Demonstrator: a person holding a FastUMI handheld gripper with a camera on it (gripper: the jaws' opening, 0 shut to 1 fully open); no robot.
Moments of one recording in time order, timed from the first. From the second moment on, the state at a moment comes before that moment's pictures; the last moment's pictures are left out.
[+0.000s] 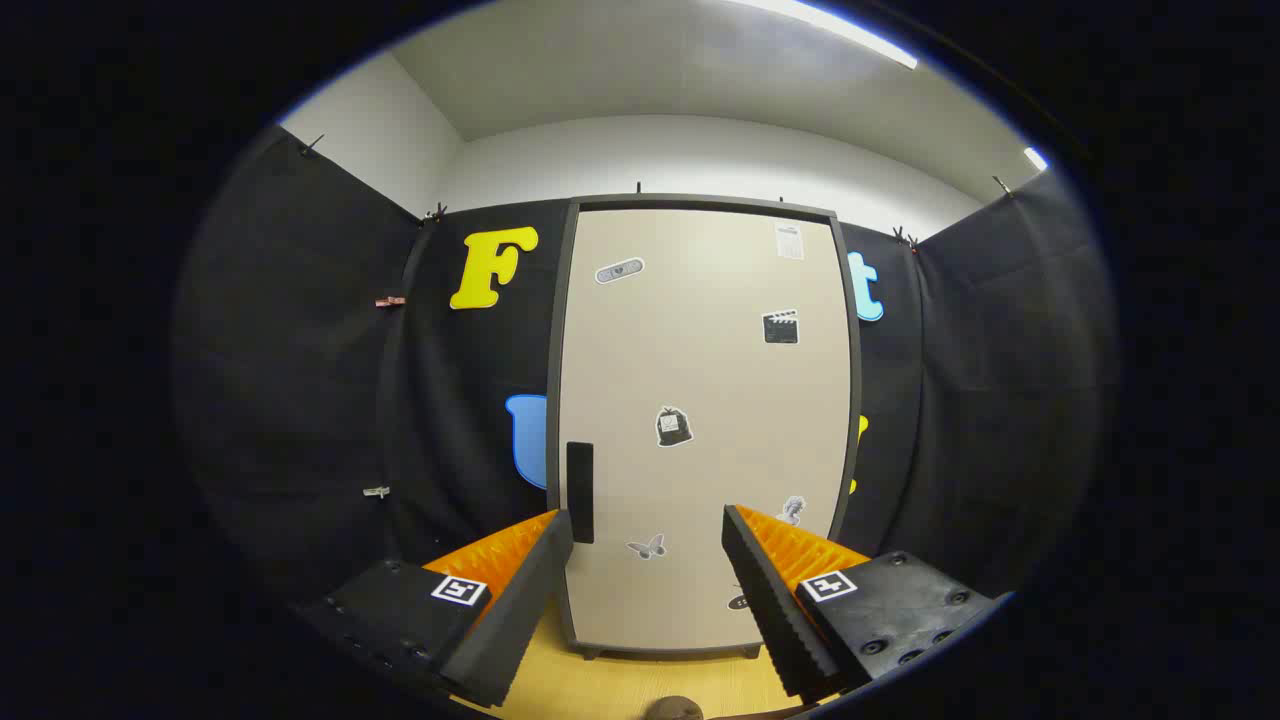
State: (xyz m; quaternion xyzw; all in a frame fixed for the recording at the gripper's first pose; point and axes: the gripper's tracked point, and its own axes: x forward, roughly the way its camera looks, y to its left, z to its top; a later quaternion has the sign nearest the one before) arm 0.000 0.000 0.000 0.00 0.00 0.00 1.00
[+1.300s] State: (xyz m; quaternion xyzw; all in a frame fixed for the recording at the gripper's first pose) arm 0.036 0.043 -0.028 0.01 0.03 0.01 1.00
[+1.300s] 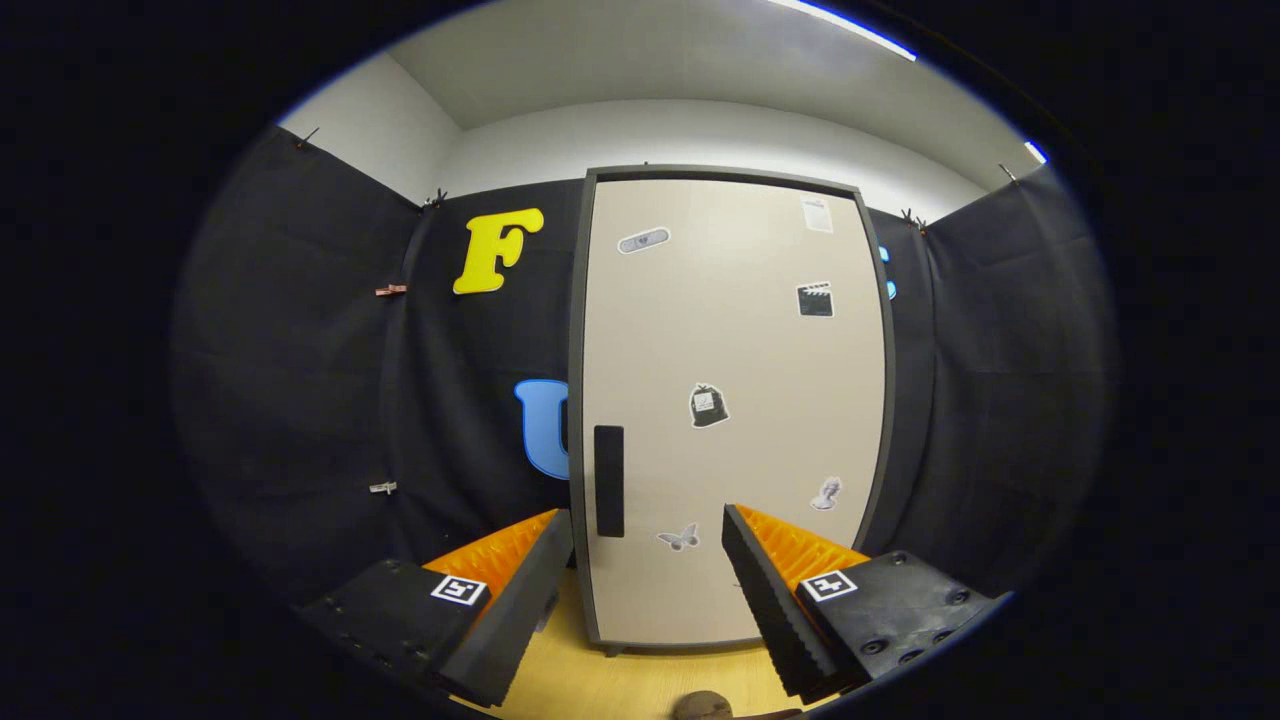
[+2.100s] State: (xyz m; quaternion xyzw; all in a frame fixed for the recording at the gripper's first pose) arm 0.184 0.068 -0.092 0.01 0.06 -0.03 1.00
